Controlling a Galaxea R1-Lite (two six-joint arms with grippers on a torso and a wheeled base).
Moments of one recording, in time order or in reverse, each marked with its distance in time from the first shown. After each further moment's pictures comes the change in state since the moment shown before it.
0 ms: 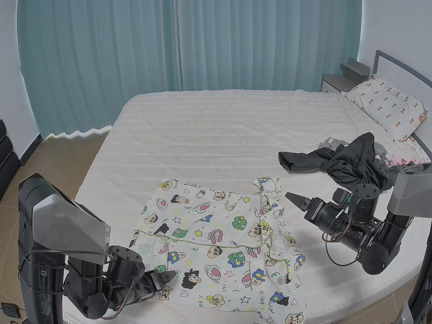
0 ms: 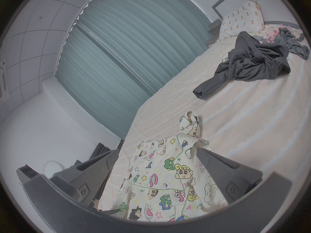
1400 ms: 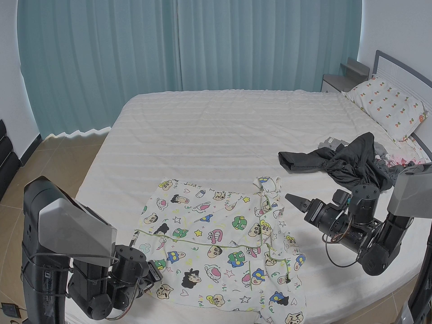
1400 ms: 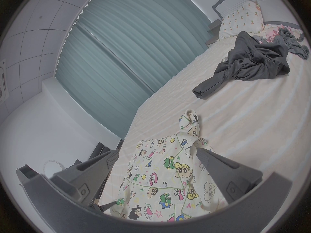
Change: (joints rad) left arm -0.007 0.013 -0.026 -0.084 0.241 -0.025; right arm 0.004 -0.002 0.011 -0.001 -0.006 -0.002
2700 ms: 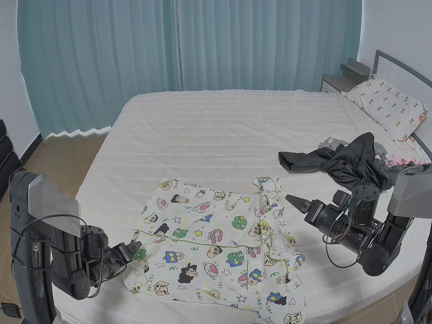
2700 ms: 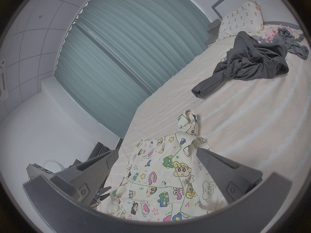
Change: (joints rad) left arm 0.346 0.039 -0.008 -0.081 -0.314 0.121; right arm 0.001 0.001 0.004 -0.001 -0.003 -0.001
